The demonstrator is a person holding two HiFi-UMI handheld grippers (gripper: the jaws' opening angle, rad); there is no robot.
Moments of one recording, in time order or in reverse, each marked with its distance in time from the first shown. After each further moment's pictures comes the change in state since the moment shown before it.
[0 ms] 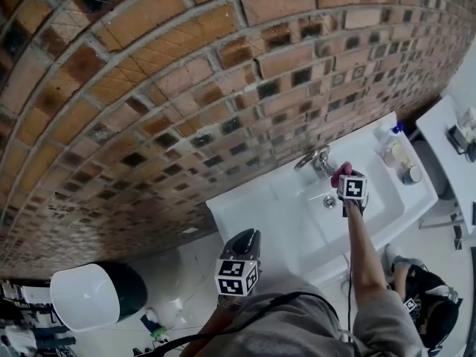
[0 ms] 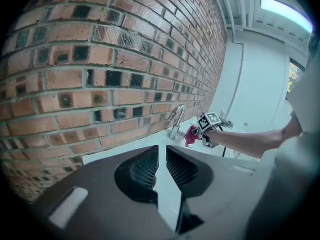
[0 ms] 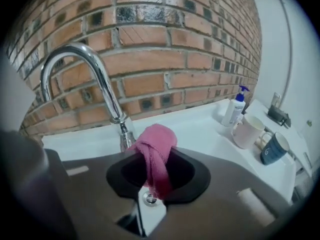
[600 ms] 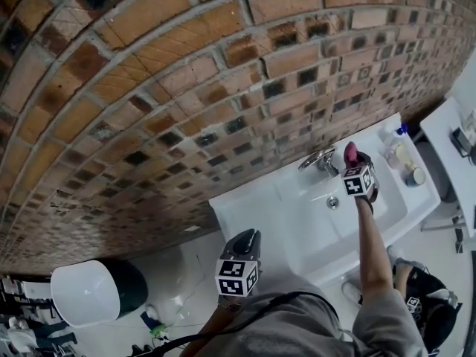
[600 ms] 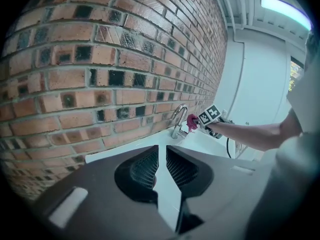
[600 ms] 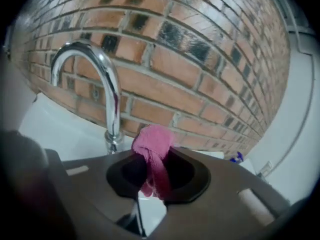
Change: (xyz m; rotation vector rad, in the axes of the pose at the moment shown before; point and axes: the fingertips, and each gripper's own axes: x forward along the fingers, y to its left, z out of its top) left arm -0.003 0.008 -0.002 0.003 0.006 0.018; right arm -0.017 0.006 0.079 -0.505 -0.137 -0.112
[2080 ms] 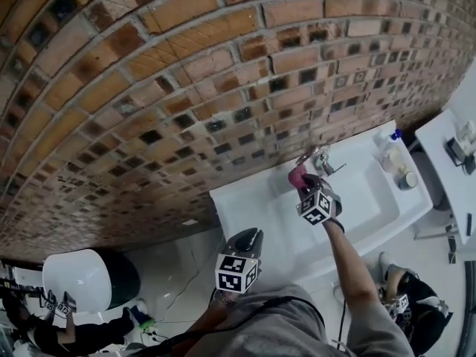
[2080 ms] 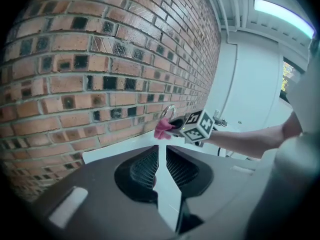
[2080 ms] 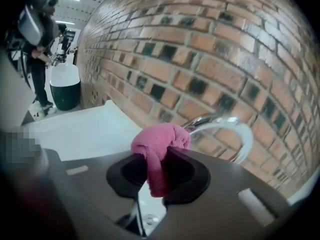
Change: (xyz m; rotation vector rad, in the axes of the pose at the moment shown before) left arm -0.033 -0.033 -0.008 0.025 -0.007 -0.051; right arm -0.091 0.205 0.051 -0.313 -0.250 0.402
